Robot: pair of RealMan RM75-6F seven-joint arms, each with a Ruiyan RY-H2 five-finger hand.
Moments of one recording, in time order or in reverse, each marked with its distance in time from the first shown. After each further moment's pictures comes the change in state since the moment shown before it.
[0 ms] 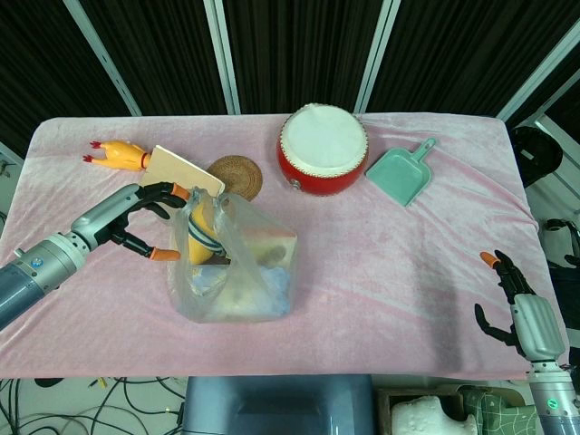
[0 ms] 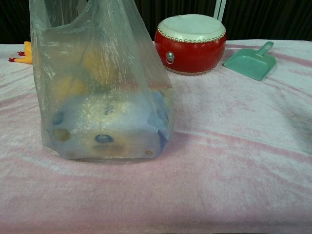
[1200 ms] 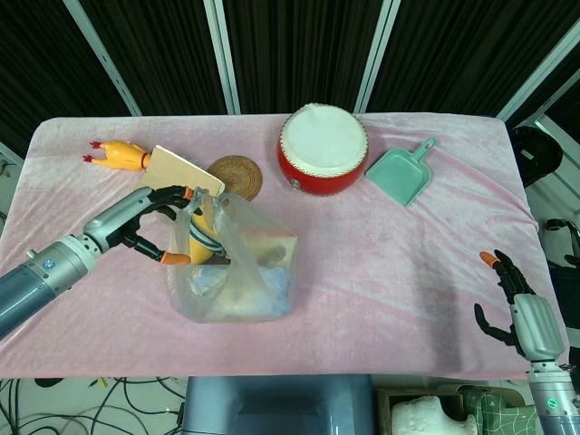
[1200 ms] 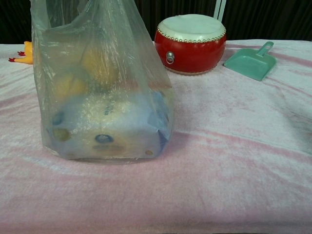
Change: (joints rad) left arm -0.027 -0.026 -0.008 -0.018 -0.027 -0.005 0.035; right arm 0.001 -0.001 -0.001 0.000 -0.002 0.000 -0.001
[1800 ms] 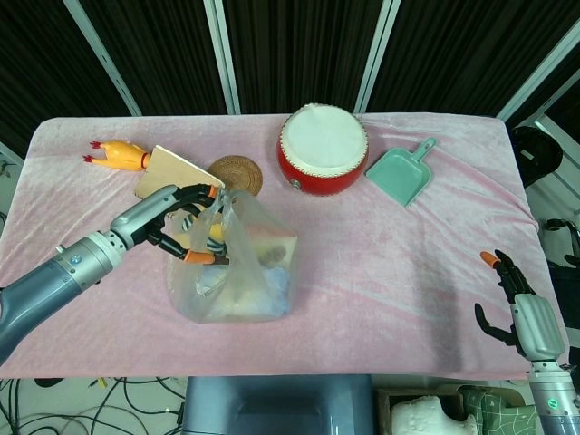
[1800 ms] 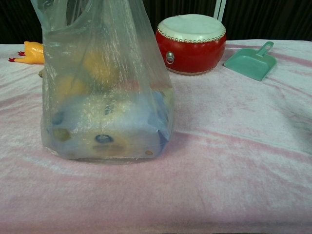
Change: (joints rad) left arm -0.079 -0.092 0.001 0.012 -0.112 0.009 0.086; right arm 0.000 0.001 0.001 0.002 0.001 0.001 0.007
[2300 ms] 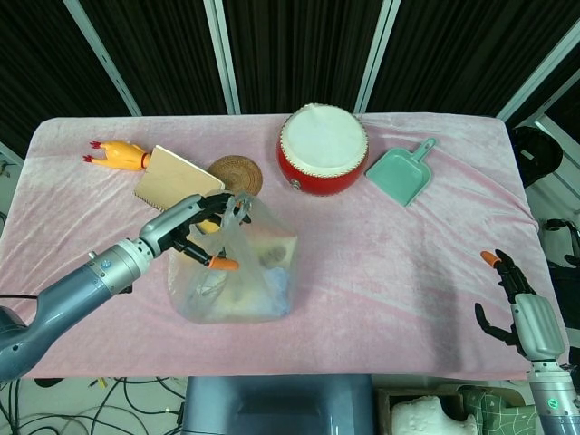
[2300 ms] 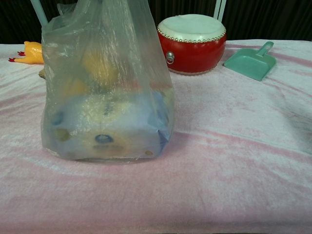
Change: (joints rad) left arm -0.058 -0.119 0.036 -0.016 -0.155 0.039 0.081; right arm -0.001 -0.001 0.002 -0.001 0.001 0.003 0.006
